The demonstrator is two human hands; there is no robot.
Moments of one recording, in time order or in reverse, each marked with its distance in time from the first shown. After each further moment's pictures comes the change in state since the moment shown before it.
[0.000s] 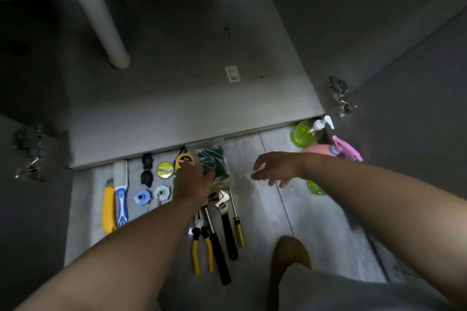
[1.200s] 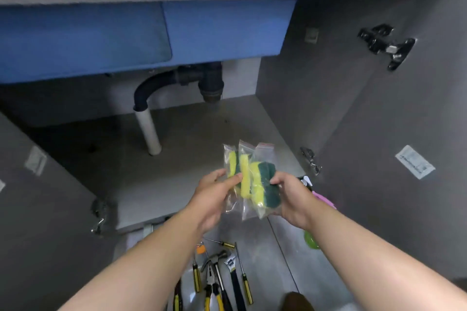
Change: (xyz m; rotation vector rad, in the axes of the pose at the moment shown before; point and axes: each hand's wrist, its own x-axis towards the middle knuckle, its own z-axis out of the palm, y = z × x) left_hand -0.156 0.144 -0.121 -0.851 -0.287 0.239; right_hand -0.184 -0.040 -0.002 1.342 0.248 -0.380
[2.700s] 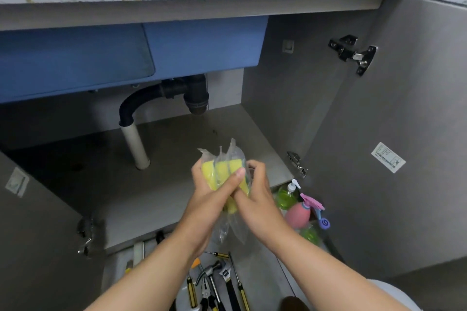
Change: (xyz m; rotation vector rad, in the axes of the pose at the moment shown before) left_hand -0.055 0.018 0.014 -0.040 -0.170 0.339; right_hand -0.048 0.021 0.057 -0.601 0.156 -0.736
